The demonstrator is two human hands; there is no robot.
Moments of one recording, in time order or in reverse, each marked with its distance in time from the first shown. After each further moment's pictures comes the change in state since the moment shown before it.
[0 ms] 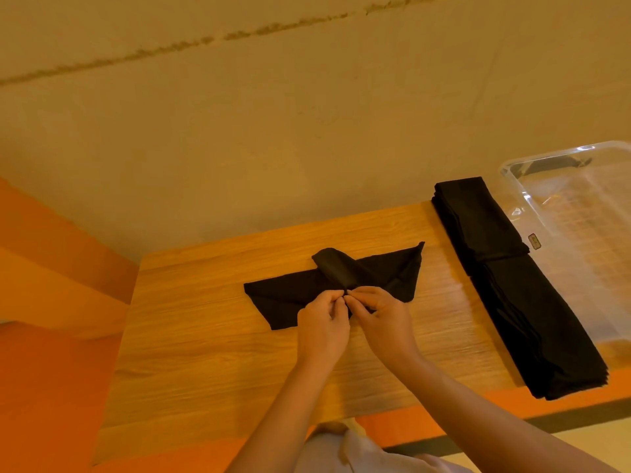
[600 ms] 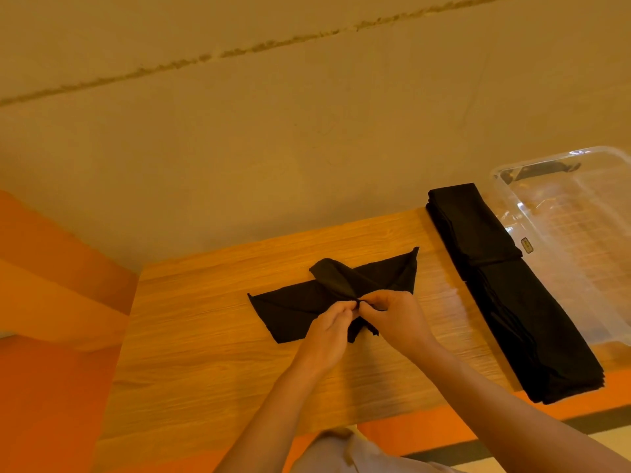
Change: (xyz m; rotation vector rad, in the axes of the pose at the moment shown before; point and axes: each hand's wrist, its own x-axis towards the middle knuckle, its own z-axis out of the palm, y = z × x) left_hand 0.007 -0.010 0.006 -0.216 -0.421 -0.117; right_hand 0.015 0.003 -0.035 -0.082 -0.130 0.108
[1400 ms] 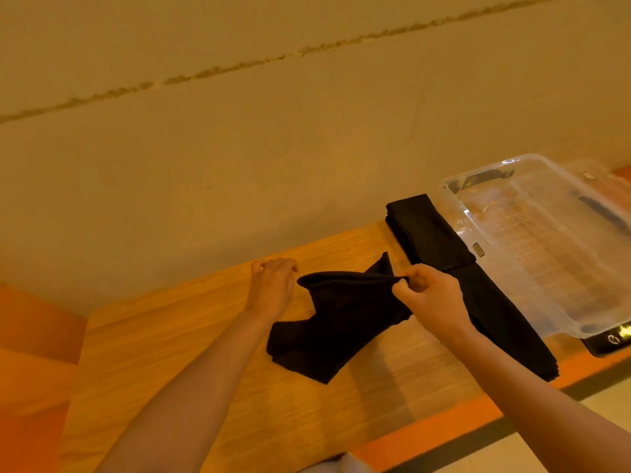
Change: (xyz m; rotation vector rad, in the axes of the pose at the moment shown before) left_hand 0.124 0.016 -0.061 0.877 0.317 0.573; right_hand 0.006 -0.003 -0.090 0.035 0.339 -0.006
